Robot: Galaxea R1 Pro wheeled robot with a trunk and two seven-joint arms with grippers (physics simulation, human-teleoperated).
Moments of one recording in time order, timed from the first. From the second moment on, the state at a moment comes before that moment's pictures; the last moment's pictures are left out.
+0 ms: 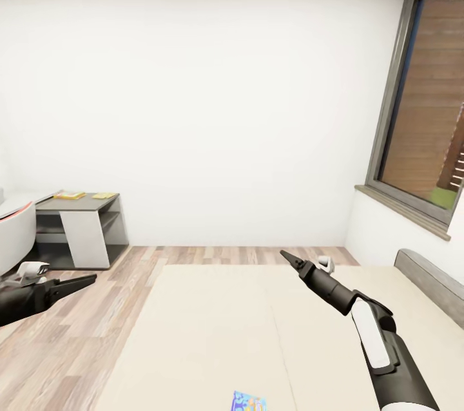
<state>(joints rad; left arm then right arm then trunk) -0.33 0.42 0.53 -1.39 0.10 0.92 -1.57 -0.41 0.00 -0.24 -1.22 -0.63 0.68 0.59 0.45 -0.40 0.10</state>
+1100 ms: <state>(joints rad) -0.33 0.43 0.52 -1.37 0.08 0.94 -1.45 -0.41 0.01 -0.20 -1.19 -0.58 0.68 0.30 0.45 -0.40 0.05</state>
